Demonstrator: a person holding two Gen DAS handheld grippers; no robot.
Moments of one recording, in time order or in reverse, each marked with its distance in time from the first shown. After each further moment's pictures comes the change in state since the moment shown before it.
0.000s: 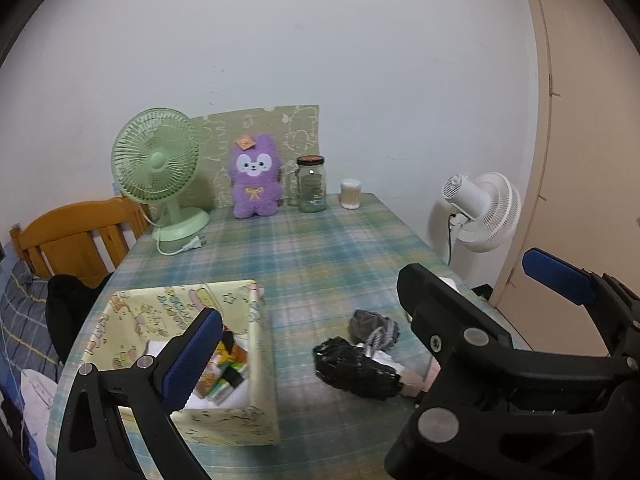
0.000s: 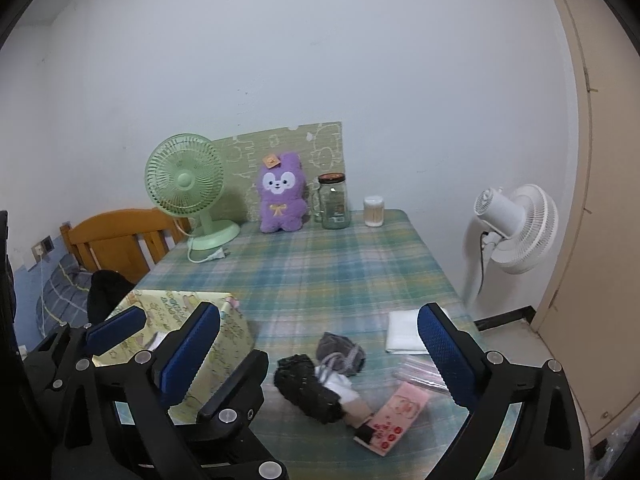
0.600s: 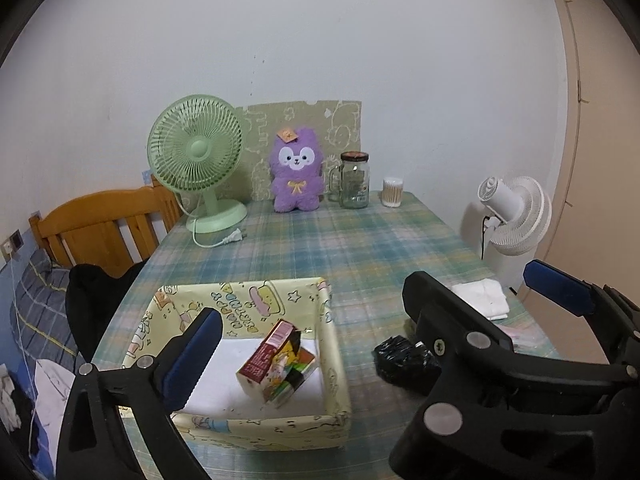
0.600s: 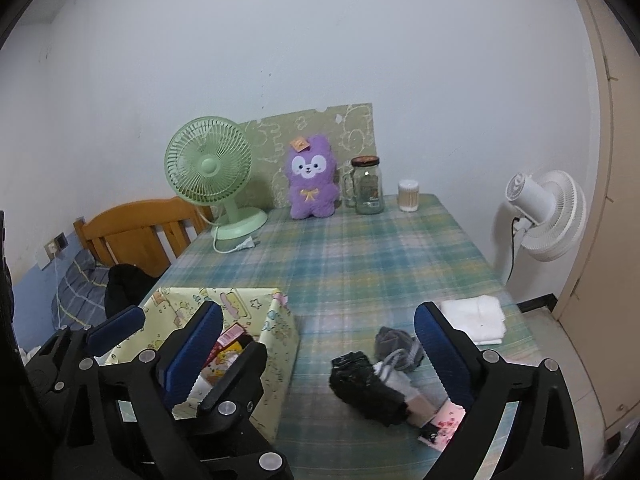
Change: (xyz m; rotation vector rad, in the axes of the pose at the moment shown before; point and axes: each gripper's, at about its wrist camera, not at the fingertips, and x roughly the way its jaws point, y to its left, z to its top) left arm 0.002 0.056 0.001 -0.038 0.008 0.083; right arm 0.026 0.049 0.004 0.008 0.051 0.067
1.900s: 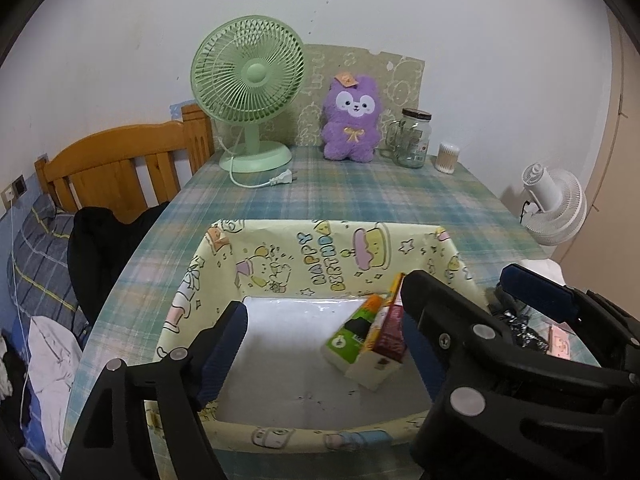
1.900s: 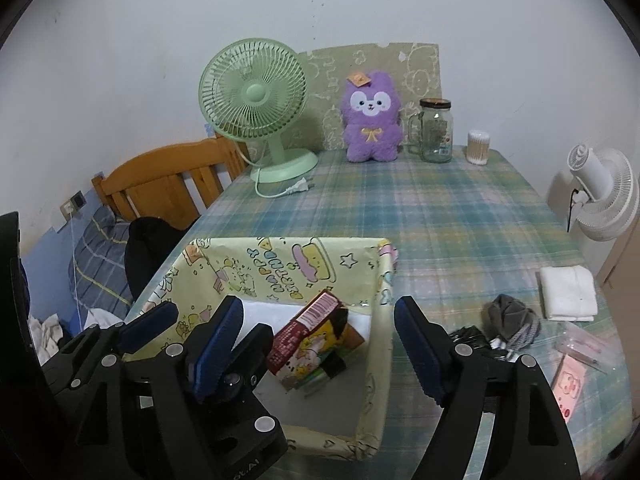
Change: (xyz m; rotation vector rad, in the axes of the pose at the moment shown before) left arm 0.051 0.096 -0.030 -0.110 0.148 0.021; right arm 0.086 0.081 -0.024 -0.031 0.183 0.103
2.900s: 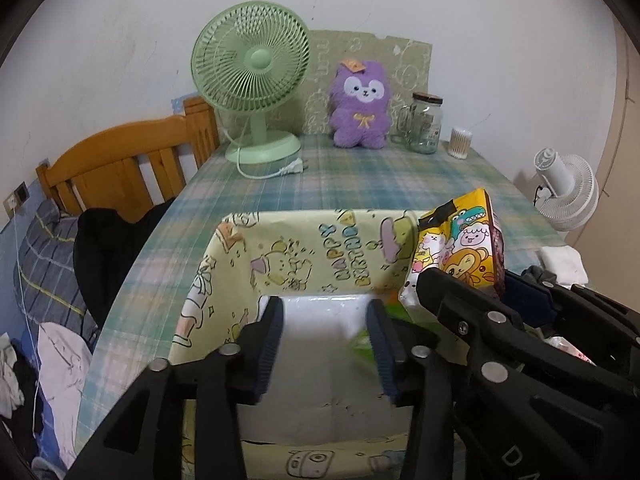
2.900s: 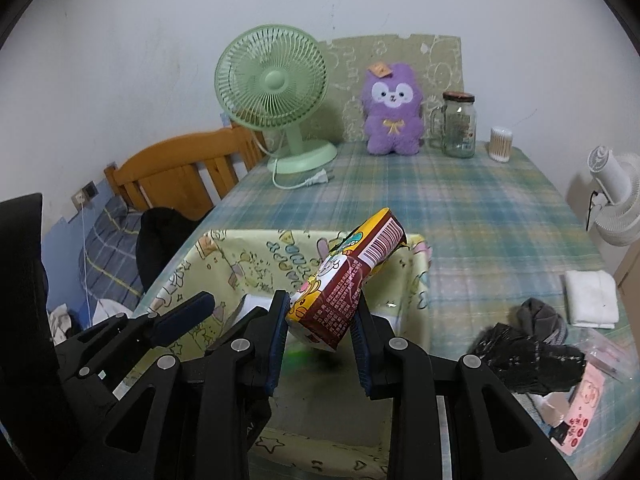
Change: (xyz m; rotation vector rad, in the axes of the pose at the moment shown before) left arm 0.019 0.014 0.001 0.028 0.050 0.038; right arm 0.030 0.015 -0.001 -0.028 0.051 0.062
